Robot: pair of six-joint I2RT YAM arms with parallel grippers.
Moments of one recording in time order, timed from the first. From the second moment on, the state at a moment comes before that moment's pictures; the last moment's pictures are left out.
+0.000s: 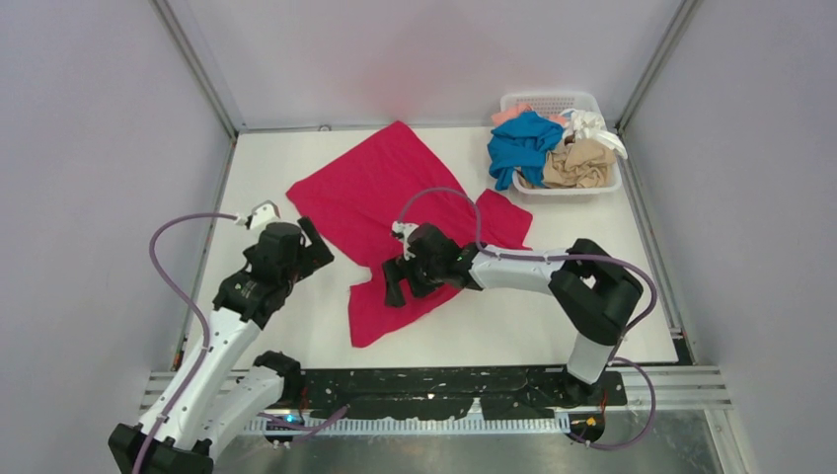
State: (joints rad) left arm -0.37 0.78 0.77 -0.71 -0.39 -0.72; right arm 0.93 1.76 1.04 -0.11 -0.23 0.46
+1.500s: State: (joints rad) left arm -0.02 1.70 1.07 -0.35 0.04 -0.65; right arm 0.75 0.92 0.54 -0.39 0.10 0.42
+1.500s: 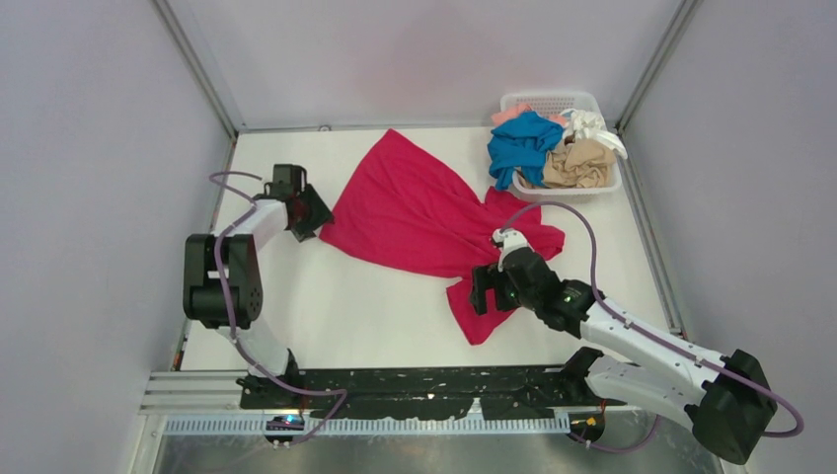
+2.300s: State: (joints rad) left arm -0.06 1.94 1.43 -0.75 -0.02 -0.67; right arm 0.76 0.83 0.54 -0.41 0.20 0.43
